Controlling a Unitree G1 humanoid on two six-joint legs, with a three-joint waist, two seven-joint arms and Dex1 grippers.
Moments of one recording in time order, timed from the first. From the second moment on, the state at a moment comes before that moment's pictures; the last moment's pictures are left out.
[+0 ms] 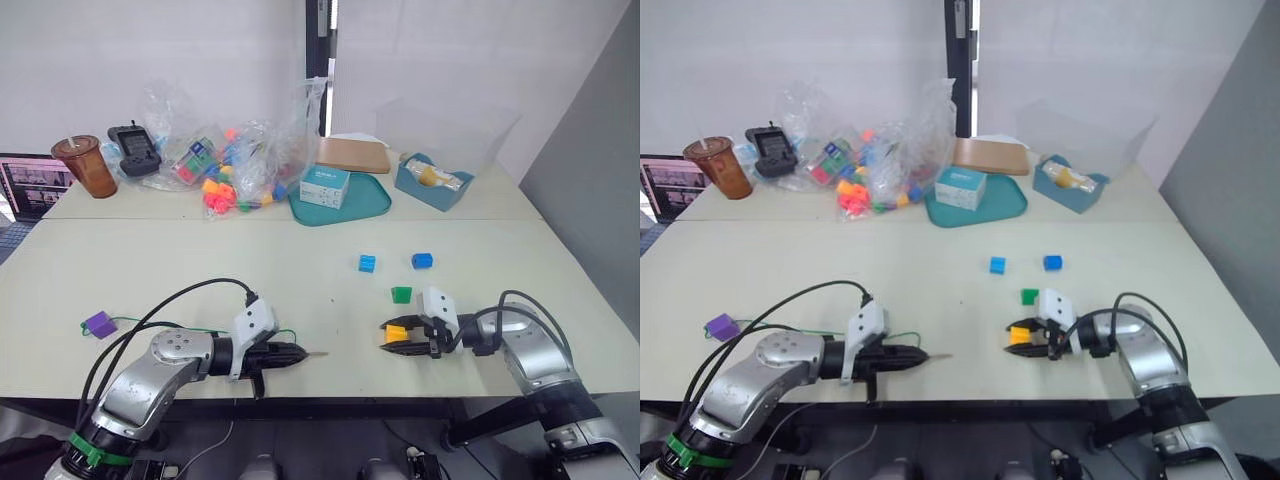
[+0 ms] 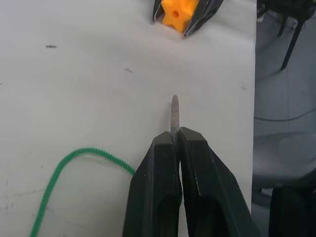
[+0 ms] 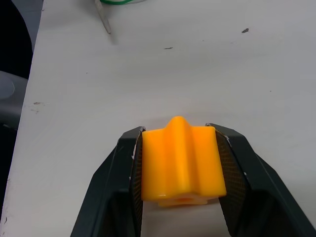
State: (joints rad) left arm -0.23 0.64 -0.17 -0.33 -0.42 0.61 -0.97; right arm -0.42 -0.63 0.15 0.24 0.20 0.10 1.32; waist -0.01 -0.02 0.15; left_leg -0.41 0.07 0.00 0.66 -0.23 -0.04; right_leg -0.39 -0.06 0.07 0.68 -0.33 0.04
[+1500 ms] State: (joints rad) left arm -0.30 0.58 -0.25 -0.33 -0.40 0.62 -0.96; right arm -0.38 -0.56 0.28 0.05 0.20 0.20 1.23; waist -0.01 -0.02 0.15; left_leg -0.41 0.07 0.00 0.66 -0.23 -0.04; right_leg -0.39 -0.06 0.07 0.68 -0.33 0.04
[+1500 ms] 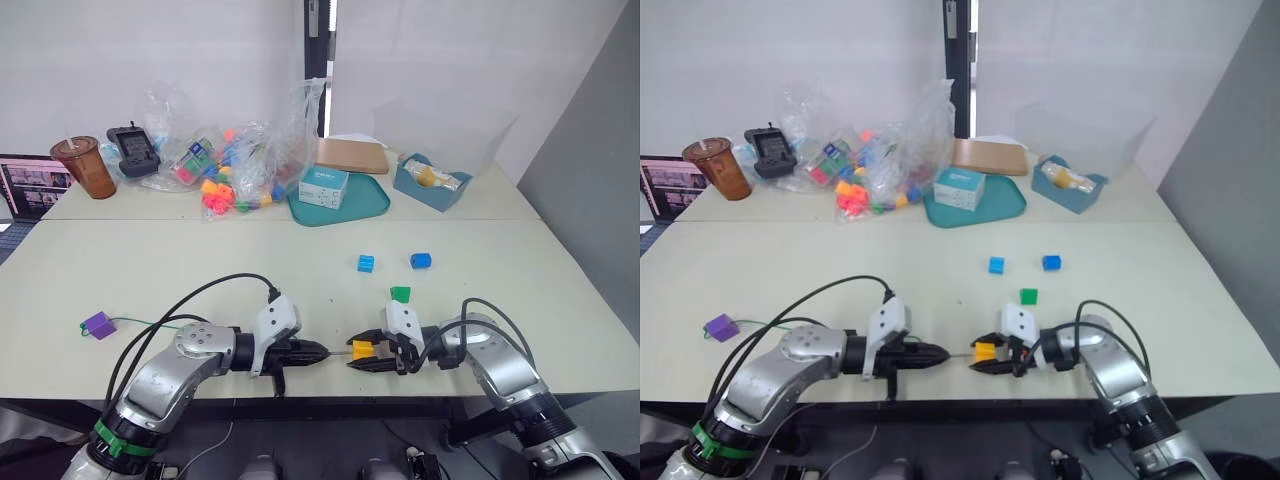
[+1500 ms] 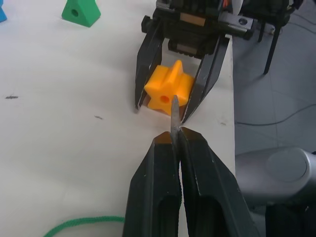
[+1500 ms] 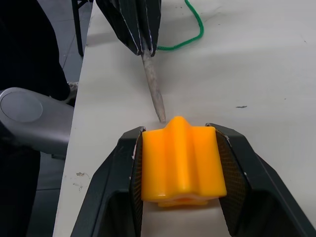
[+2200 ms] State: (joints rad) left arm -0.28 0.64 -0.23 -0.30 -0.39 0.61 -0.98; right arm -0.38 -0.56 0.28 0.04 0.20 0.21 1.23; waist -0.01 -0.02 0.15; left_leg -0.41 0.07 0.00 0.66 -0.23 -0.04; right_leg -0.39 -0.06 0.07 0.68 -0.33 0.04
